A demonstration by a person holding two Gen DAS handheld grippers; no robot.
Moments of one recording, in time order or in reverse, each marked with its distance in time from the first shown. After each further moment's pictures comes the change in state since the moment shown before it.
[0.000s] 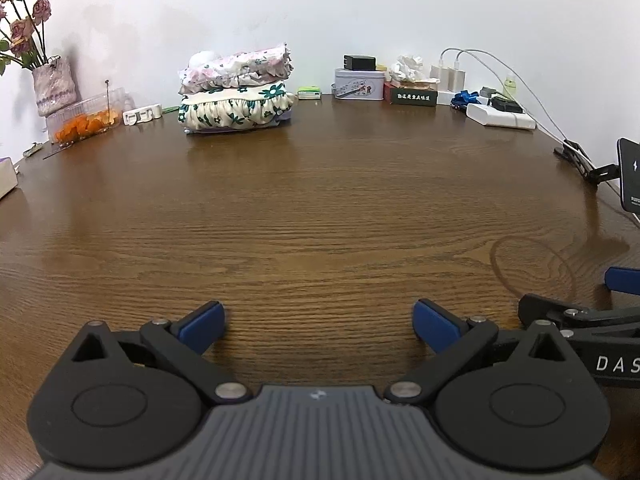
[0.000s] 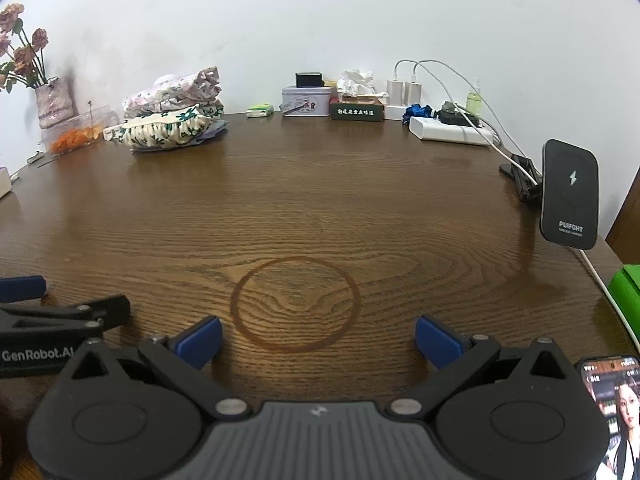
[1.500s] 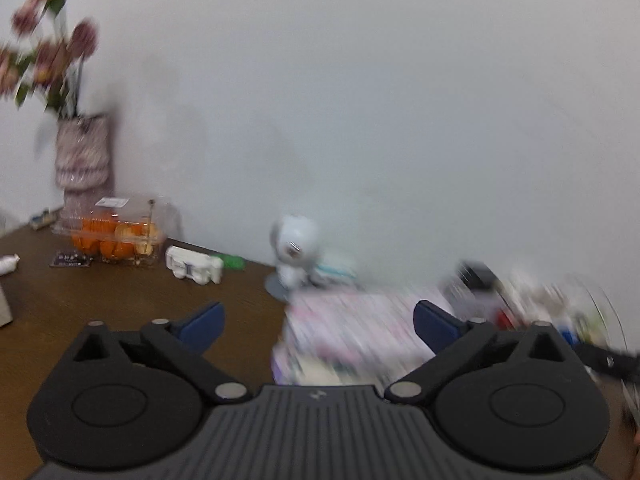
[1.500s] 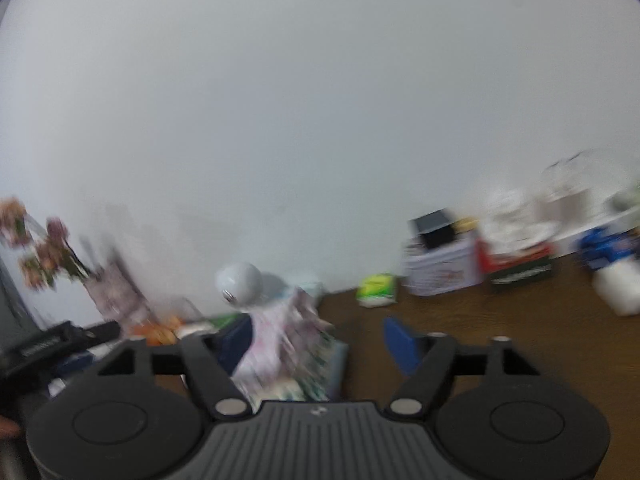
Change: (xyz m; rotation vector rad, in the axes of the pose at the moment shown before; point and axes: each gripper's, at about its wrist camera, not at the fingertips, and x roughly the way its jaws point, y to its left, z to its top) left arm 0.079 0.180 0.233 -0.202 -0.250 -0.003; right arm 0.121 0.032 0.259 0.225 -0.216 0.300
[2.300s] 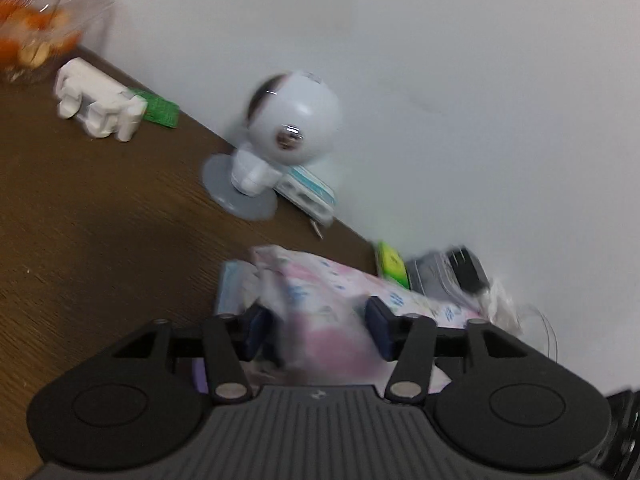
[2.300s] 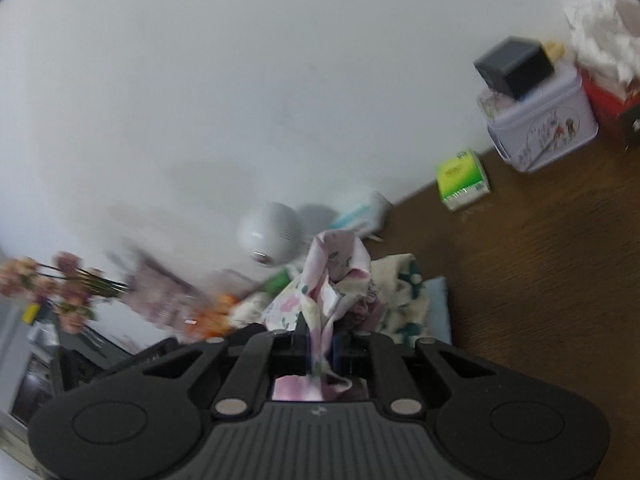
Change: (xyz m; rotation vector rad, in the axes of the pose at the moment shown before) left arm 0.236 0.099 0.006 -0.449 0.342 -0.340; right arm 0.208 -0.004 -0.015 0.335 0.243 0.275
